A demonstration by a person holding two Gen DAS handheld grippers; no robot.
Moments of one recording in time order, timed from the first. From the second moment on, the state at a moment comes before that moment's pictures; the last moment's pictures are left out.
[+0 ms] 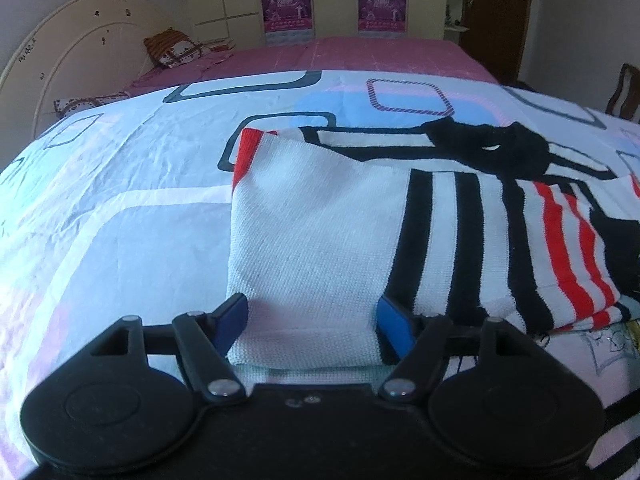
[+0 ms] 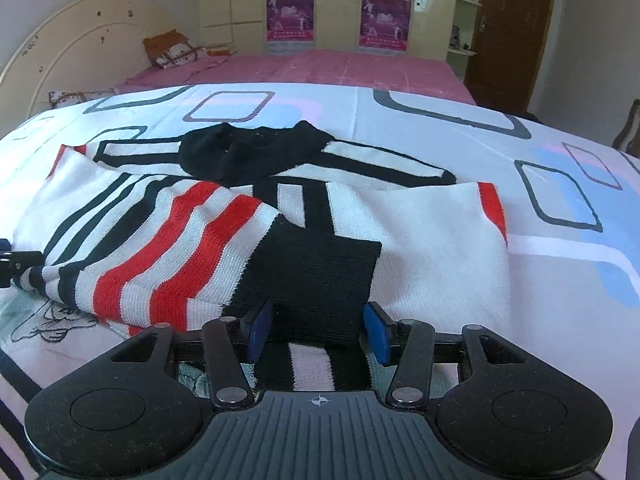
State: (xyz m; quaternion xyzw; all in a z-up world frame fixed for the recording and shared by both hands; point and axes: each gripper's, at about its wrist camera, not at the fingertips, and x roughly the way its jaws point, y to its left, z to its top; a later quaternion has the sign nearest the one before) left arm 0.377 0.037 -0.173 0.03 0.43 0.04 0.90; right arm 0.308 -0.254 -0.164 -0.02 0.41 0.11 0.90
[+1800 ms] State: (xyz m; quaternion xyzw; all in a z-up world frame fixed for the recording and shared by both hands) left arm 0.132 0.063 -0.140 -0.03 0.44 -0.05 0.90; right arm 0.027 -0.255 -0.115 -0.01 0.41 0.06 0.91
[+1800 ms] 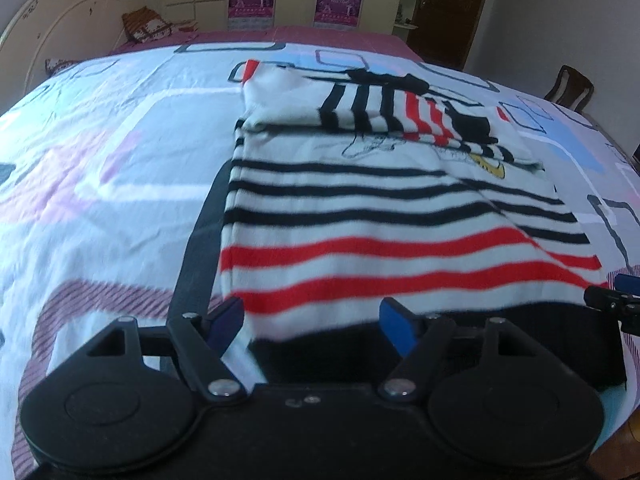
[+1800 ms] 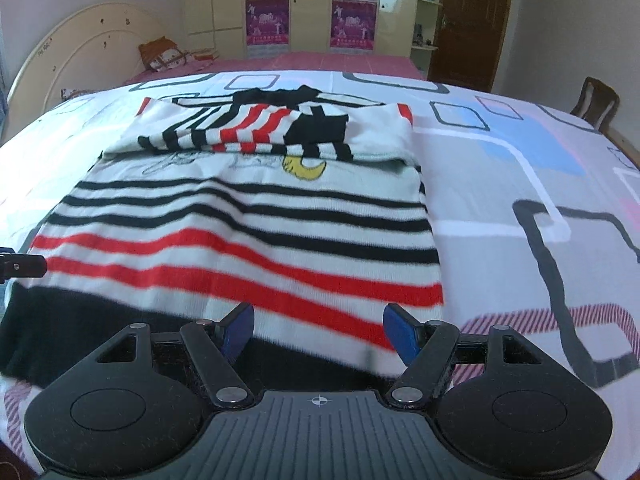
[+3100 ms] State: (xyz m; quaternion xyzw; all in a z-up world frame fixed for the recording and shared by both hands) left arm 0.096 0.077 -0.164 -0.10 0.47 -0.11 0.87; right arm -0.016 -0.293 -0.141 0.09 0.45 0.02 0.89
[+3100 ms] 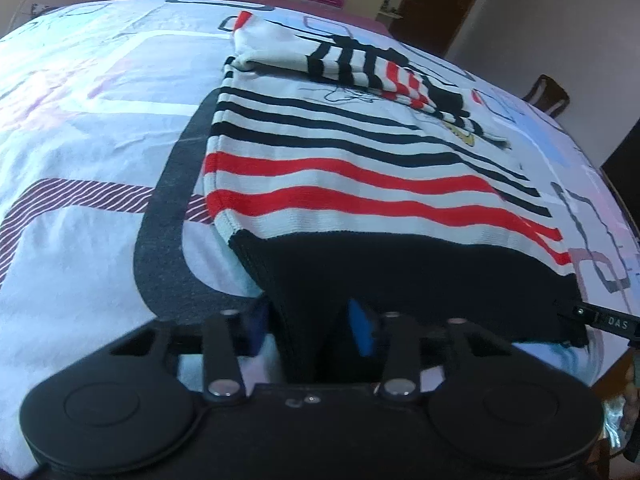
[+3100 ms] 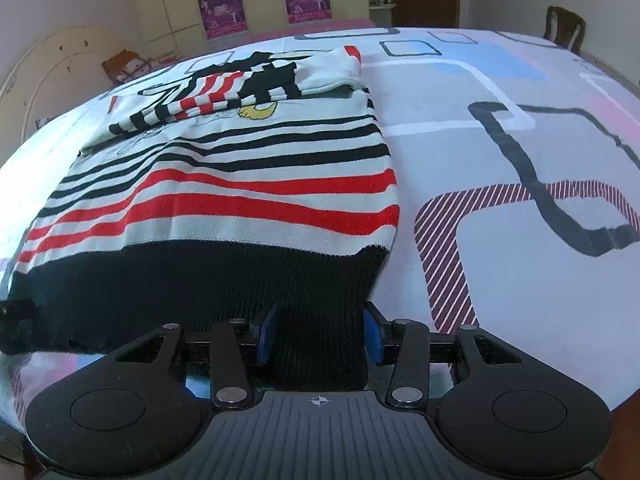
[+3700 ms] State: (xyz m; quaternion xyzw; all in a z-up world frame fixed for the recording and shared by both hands) left arm 0.101 0.086 -0.156 -0.11 0.46 -0.15 0.87; right arm -0.010 -0.295 -0.137 0.09 0.46 0.01 0.88
